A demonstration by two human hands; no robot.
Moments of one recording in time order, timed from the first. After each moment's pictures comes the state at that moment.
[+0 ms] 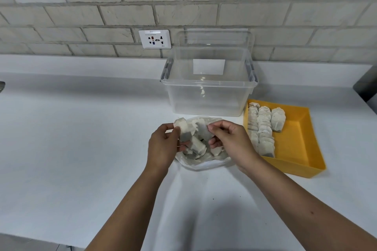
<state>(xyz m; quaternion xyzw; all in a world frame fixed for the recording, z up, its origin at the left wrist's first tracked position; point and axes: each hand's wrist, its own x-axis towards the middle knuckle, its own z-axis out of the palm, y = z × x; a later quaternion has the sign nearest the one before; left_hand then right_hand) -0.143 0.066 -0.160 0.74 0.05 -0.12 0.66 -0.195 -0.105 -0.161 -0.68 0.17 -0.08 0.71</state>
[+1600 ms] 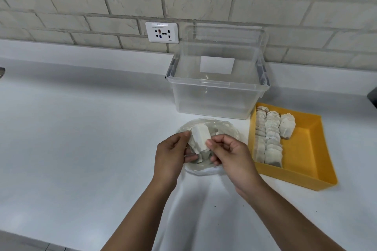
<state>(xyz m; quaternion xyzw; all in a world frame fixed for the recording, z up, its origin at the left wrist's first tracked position) -0.159 0.058 -0.169 0.66 0.07 -0.15 0.73 -0.211 -0.079 -0.168 -0.67 0.18 -0.08 0.72</state>
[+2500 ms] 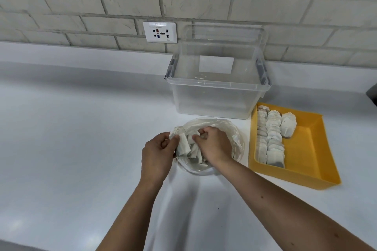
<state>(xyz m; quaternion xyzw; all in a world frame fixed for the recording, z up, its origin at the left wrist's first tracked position) -0.135 0.088 -0.183 0.76 0.03 -0.09 0.64 -0.135 -0.069 -0.208 -0.89 0.25 -0.03 0.38</state>
